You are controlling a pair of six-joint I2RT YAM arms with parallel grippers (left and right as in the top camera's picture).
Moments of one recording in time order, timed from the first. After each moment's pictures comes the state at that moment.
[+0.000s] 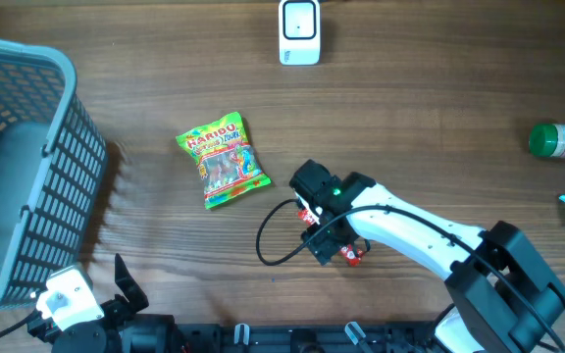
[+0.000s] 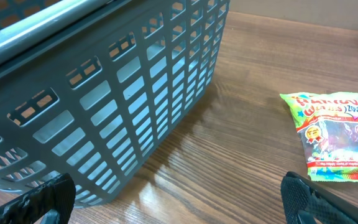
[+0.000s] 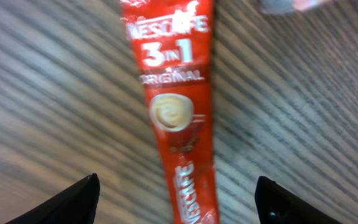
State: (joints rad) left arm -0.06 0.01 0.73 -1.23 -0.49 -0.21; right arm 0.77 1.68 0.94 -0.83 0.00 0.10
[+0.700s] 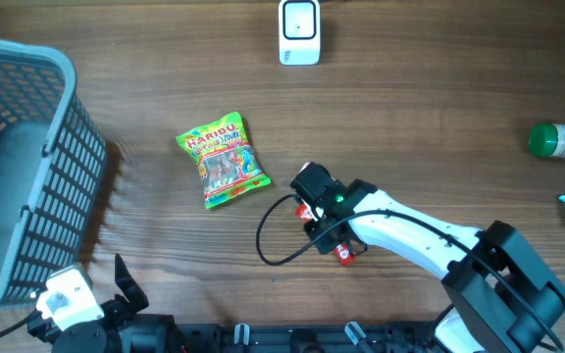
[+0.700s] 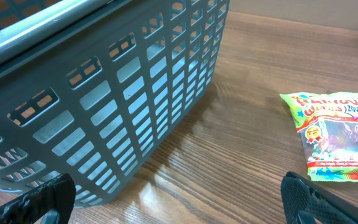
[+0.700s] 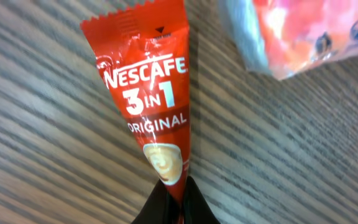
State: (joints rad) left arm -0.06 0.01 0.73 -1.23 -0.49 -0.21; right arm 0.77 1.68 0.87 -0.65 0.00 0.16
